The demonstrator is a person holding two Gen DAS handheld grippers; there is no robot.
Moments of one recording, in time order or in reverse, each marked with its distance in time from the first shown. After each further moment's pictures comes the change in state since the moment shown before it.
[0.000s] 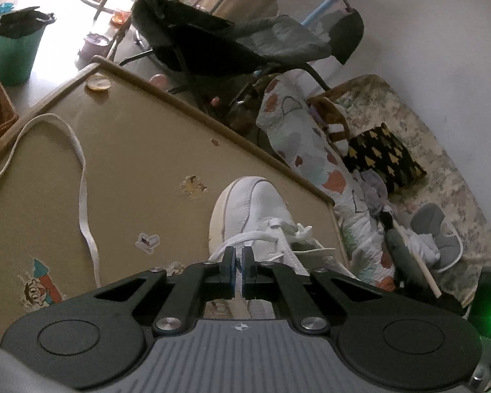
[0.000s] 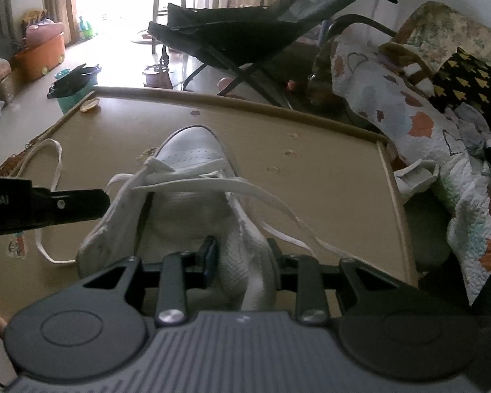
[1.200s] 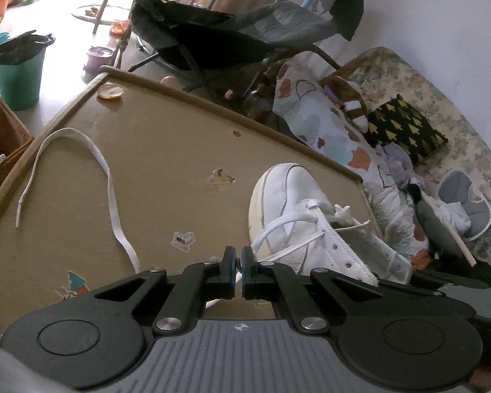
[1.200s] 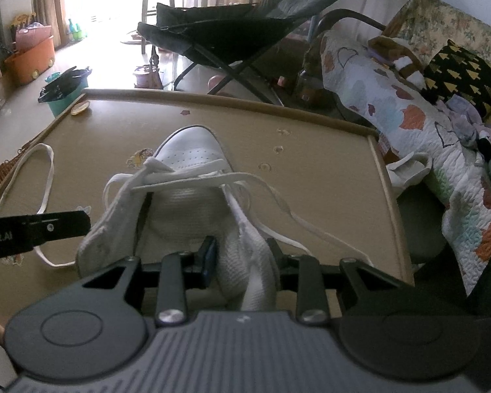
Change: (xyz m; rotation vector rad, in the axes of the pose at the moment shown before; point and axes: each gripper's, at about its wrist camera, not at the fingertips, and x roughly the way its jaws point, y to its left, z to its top) left arm 0.000 -0.004 -0.001 0.127 0.043 0.108; right arm -0.002 -0.005 0.001 0.035 0.010 -0.020
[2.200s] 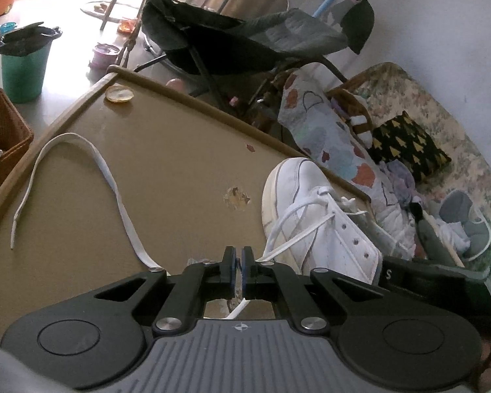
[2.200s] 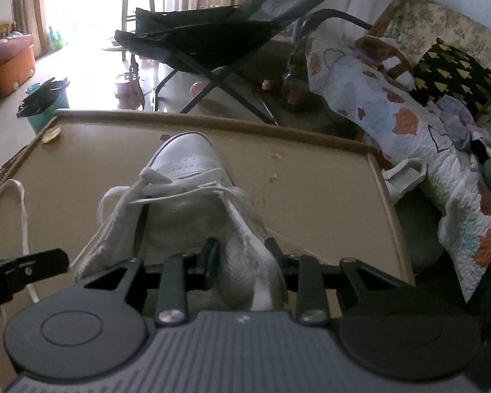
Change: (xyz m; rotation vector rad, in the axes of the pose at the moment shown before) left arm 0.022 0.021 0.018 -0.051 -0.029 -0.017; right arm 0.035 0.005 0.036 0.040 -0.007 -0.061
